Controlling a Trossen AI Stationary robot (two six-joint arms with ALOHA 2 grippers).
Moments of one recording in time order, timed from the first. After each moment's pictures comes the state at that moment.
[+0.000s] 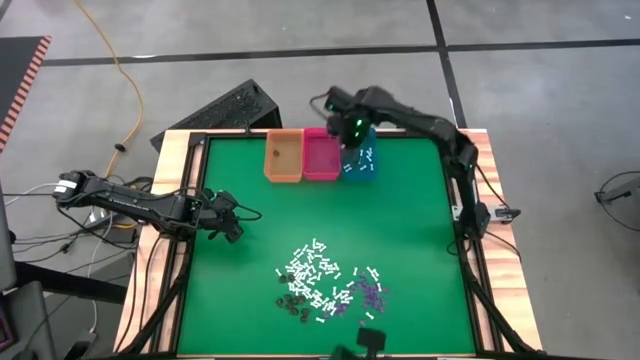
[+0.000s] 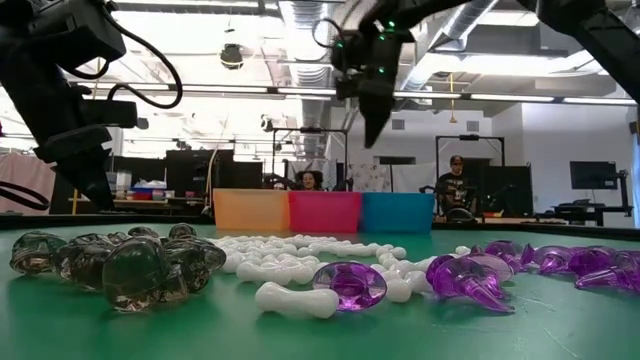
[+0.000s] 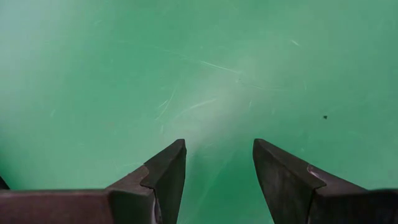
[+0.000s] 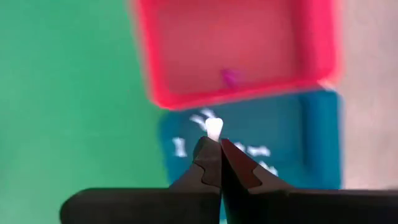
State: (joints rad) left arm -0.12 0.82 0.36 -0.68 -0.46 -0.74; right arm -0.54 2.03 2.05 -1.30 -0.01 -0.35
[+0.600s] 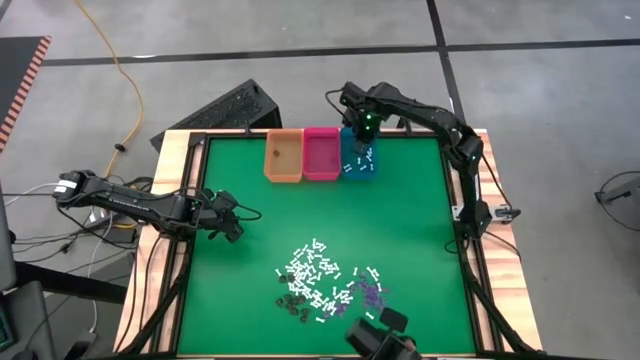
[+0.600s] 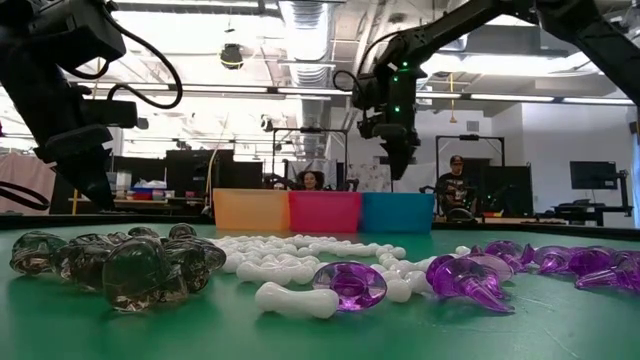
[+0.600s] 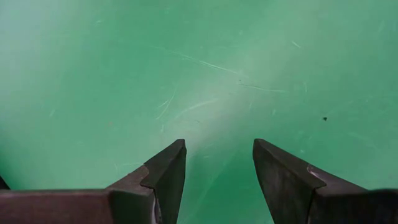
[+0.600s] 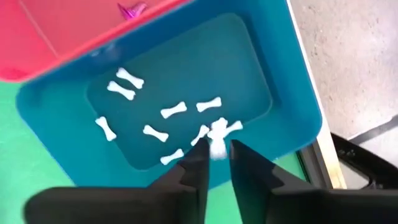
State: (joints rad) left arm -0.12 0.82 0.36 -0.68 -0.46 -0.75; right arm -0.68 2.04 1.87 -1.20 0.05 -0.24
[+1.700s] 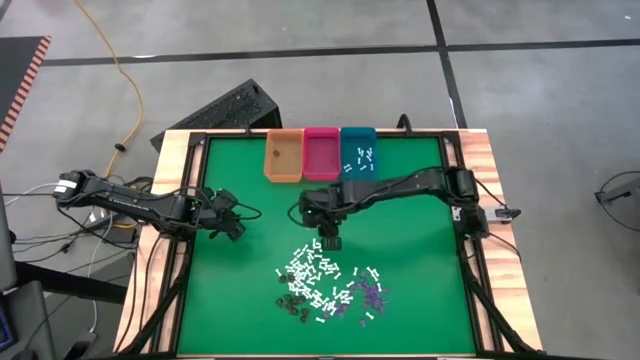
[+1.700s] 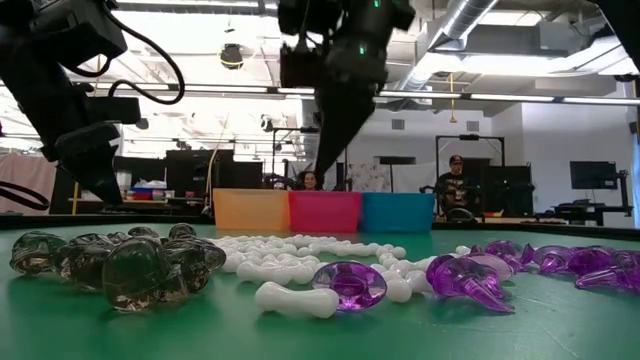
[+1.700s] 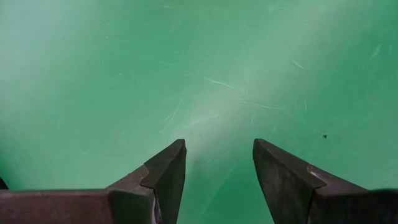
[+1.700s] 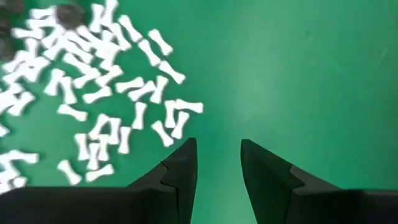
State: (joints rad) left arm -0.12 0.82 0.36 -0.65 -0.50 -0.75; right arm 0.01 1.98 1.66 -0.82 -0.05 -0.06
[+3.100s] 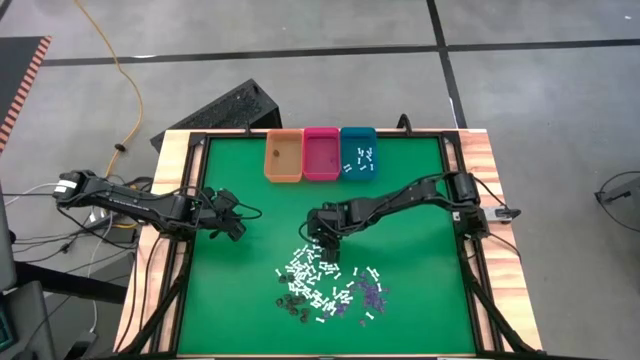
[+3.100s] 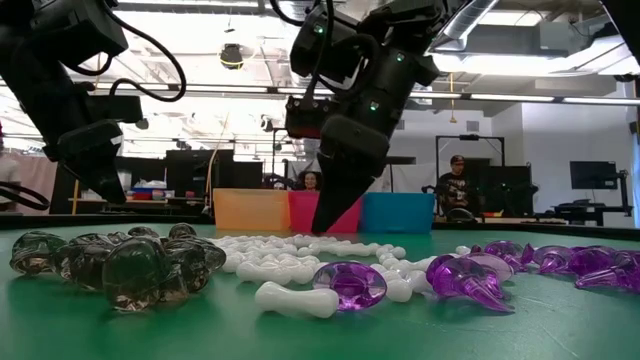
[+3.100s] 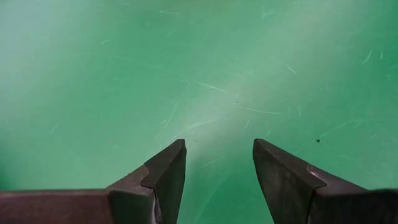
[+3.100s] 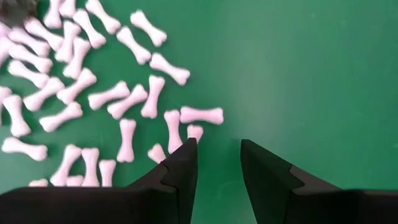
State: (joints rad) left arm -0.12 0.82 0.36 -0.63 -0.50 -0.75; right arm 0.06 1.98 1.35 -0.40 0.00 0.11
